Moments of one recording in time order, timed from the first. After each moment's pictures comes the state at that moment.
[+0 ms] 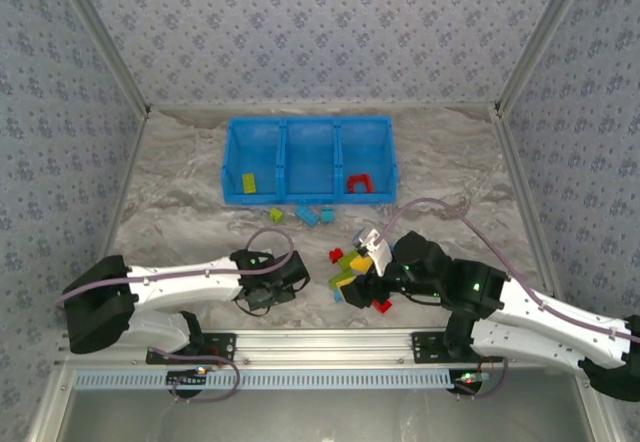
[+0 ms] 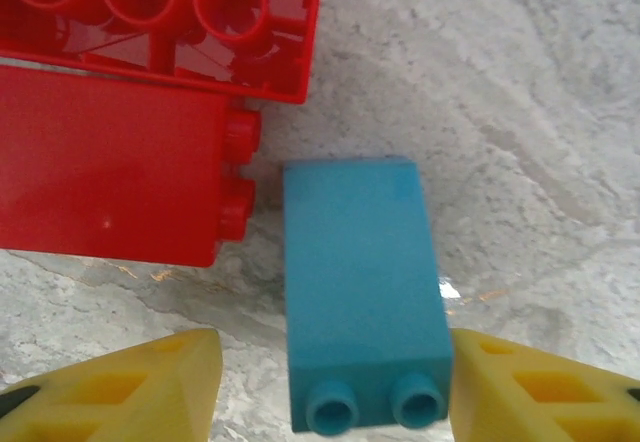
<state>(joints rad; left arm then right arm) -1.16 1.32 0.68 -0.79 -0.19 -1.40 1.12 0.73 0.70 -0.52 -0.12 0.32</state>
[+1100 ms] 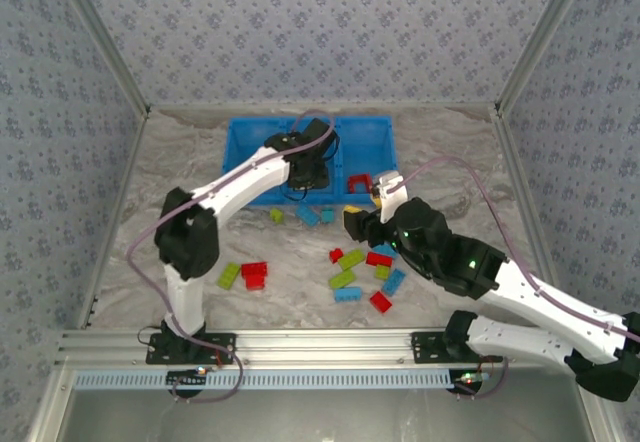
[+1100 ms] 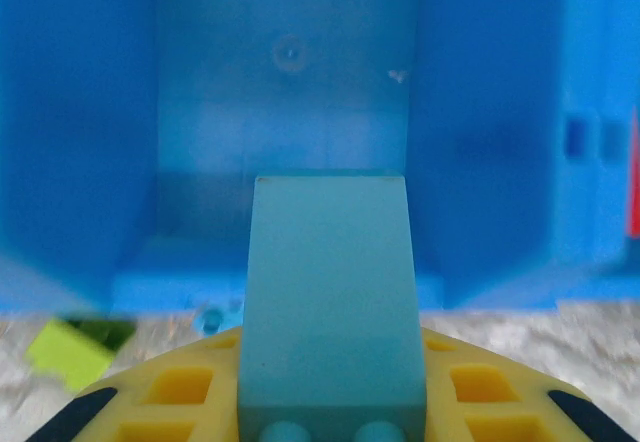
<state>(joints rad) -0.70 2.00 1.76 -0.92 -0.15 -0.73 1.01 0.87 0.92 -0.42 0.38 0.32</state>
